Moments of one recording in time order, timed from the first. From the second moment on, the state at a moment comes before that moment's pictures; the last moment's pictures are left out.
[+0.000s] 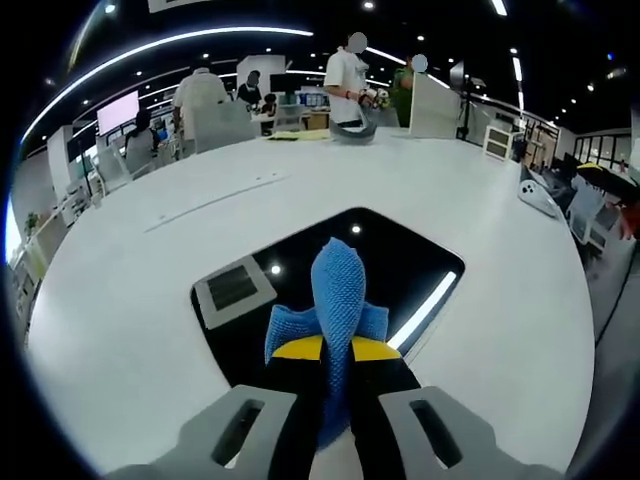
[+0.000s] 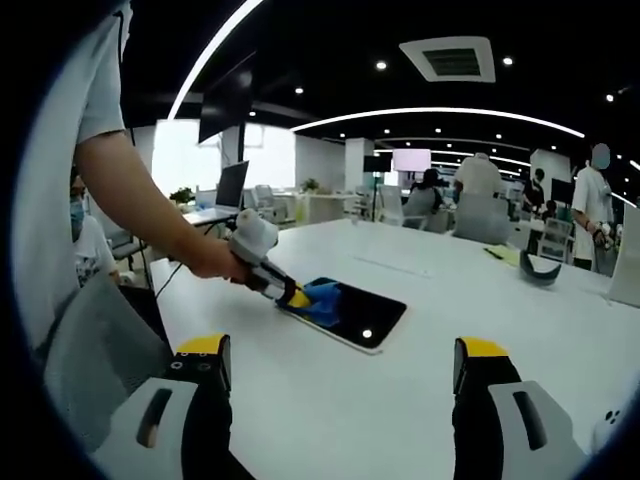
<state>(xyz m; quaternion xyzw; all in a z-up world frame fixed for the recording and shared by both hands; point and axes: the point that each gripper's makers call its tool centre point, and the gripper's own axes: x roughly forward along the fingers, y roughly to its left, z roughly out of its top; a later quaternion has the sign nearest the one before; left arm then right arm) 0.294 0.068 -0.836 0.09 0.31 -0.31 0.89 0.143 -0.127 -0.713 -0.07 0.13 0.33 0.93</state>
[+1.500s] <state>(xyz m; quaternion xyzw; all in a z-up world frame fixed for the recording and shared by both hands) 0.302 0.001 -0.842 0.10 0.30 -0.37 0.87 0.146 -0.127 -0.716 -0.06 0.14 0.33 0.93</state>
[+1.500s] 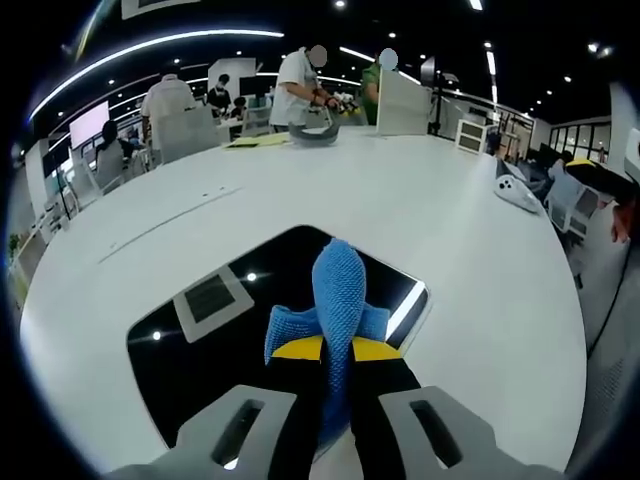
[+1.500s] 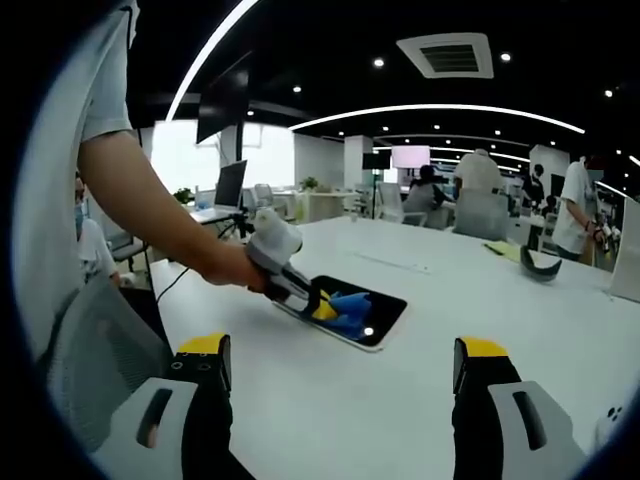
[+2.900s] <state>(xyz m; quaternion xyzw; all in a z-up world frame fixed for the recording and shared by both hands) 0.299 -0.036 -0.840 0.10 0.29 -0.40 0.86 0.147 -0.129 -0.717 -0.06 0.14 0.33 0.93</state>
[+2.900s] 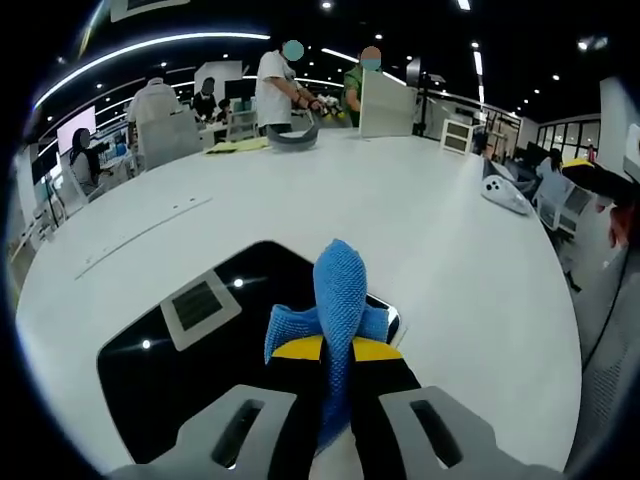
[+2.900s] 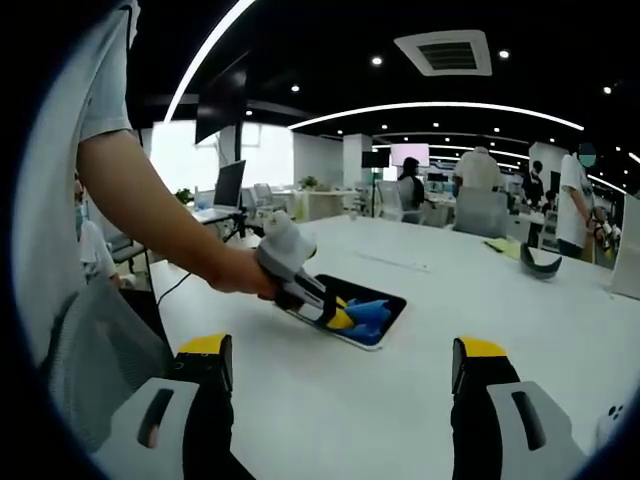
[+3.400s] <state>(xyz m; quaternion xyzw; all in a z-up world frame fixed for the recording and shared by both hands) 0.298 -0.040 -0.841 0.09 0.29 -0.40 0.86 0.147 -0.128 -0.718 -0.06 0.14 0.33 0.93</state>
